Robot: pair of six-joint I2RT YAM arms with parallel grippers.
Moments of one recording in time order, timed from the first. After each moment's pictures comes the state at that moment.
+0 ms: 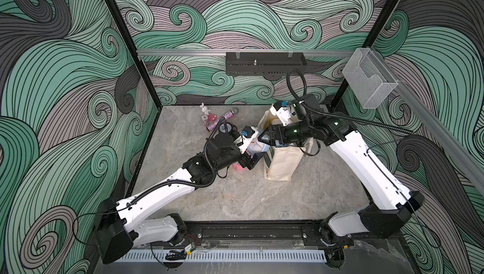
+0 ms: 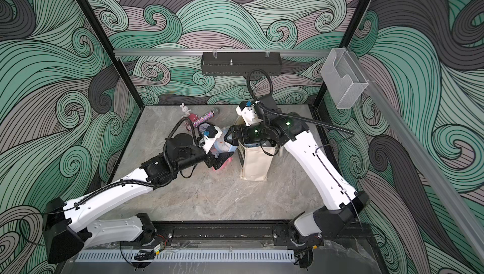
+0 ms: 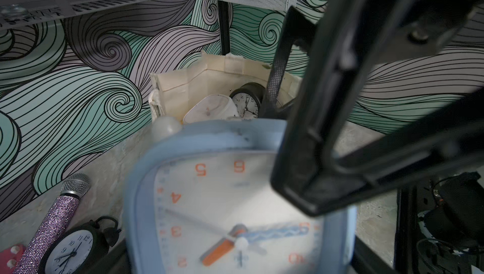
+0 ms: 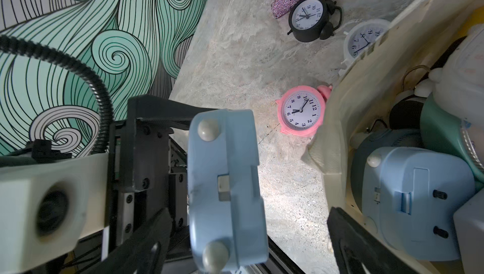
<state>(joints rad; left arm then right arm) -0.84 1.17 0.97 -0.07 0.07 0.04 0.59 1.46 1.75 -1.15 -0.43 0.31</state>
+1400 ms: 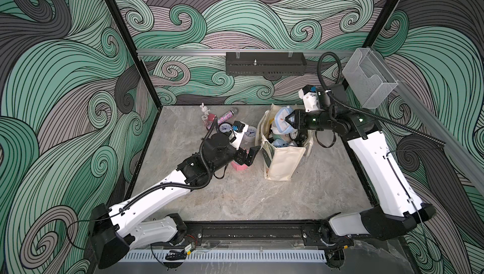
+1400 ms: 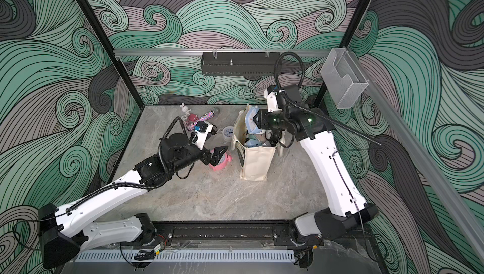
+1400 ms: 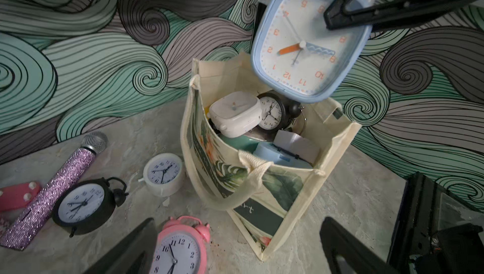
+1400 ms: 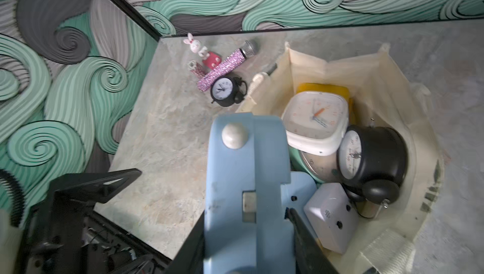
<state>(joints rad) -0.82 1.13 0.99 -0.18 -0.05 -0.17 0.40 1.43 1.82 -1.16 -0.14 0.29</state>
